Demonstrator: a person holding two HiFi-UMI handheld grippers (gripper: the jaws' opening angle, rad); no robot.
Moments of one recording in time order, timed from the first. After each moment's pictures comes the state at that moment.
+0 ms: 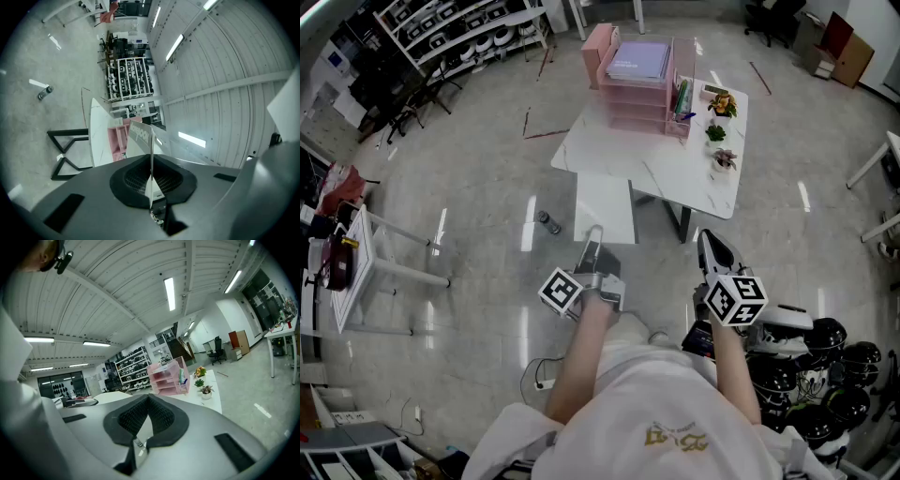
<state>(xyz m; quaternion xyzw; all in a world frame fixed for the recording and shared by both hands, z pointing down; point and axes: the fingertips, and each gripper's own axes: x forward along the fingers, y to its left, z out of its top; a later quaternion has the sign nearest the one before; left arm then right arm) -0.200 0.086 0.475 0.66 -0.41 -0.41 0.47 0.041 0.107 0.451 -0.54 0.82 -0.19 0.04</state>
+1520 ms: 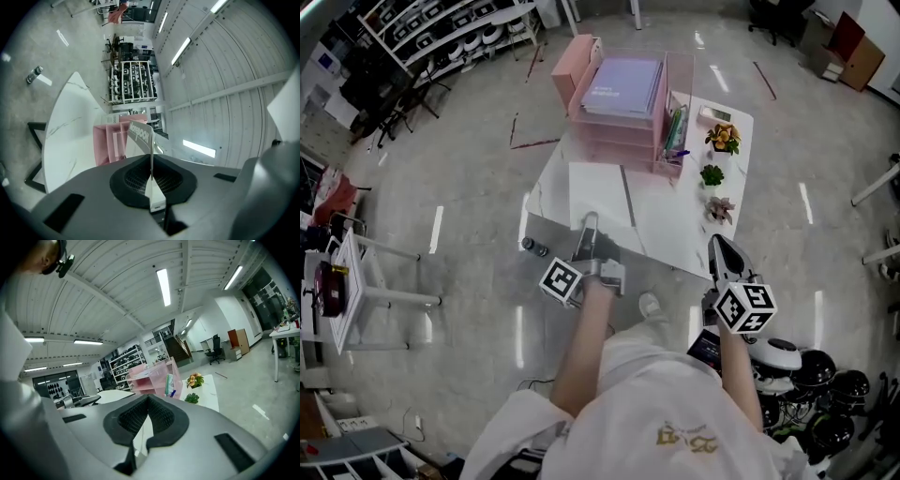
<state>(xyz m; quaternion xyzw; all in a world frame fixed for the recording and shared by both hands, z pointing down) -0.148 -0.144 0.484 0.63 -0.42 -0.46 0.47 0.120 -0.087 0.469 -0.55 0.81 -0.21 0.03</state>
